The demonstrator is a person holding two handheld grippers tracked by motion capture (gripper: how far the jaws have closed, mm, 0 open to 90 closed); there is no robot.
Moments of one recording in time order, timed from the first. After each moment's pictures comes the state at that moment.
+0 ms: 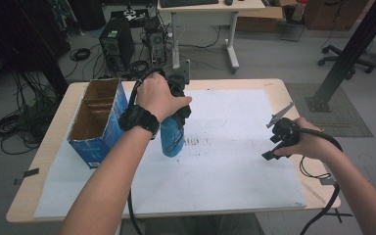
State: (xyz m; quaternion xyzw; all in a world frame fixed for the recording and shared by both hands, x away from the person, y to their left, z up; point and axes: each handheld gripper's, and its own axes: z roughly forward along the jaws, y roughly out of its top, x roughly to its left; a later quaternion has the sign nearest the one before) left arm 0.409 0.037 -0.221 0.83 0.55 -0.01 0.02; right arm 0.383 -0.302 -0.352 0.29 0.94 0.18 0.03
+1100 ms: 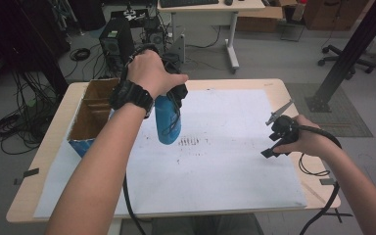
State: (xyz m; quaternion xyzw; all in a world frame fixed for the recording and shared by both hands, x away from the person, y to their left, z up) left arm 0.418 0.045 -0.168 0.83 0.56 -0.01 0.02; right arm 0.388 -0.301 -0.349 0.29 0.94 0.18 0.03
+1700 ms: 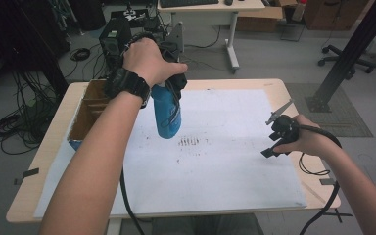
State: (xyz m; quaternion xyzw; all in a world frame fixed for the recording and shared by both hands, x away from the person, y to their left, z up) left arm 0.420 0.050 -0.144 0.83 0.56 -0.01 0.03; right arm 0.389 -0.301 -0.348 0.29 0.94 0.18 0.03
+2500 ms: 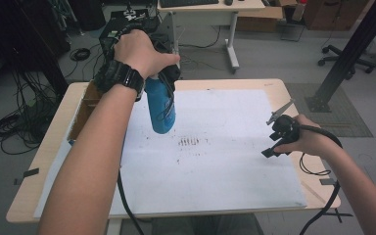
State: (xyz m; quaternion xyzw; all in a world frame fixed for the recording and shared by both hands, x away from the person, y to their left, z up) left arm 0.423 0.067 -0.129 0.80 0.60 0.00 0.04; right arm 0.388 -0.302 -0.348 0.29 0.94 0.18 0.03
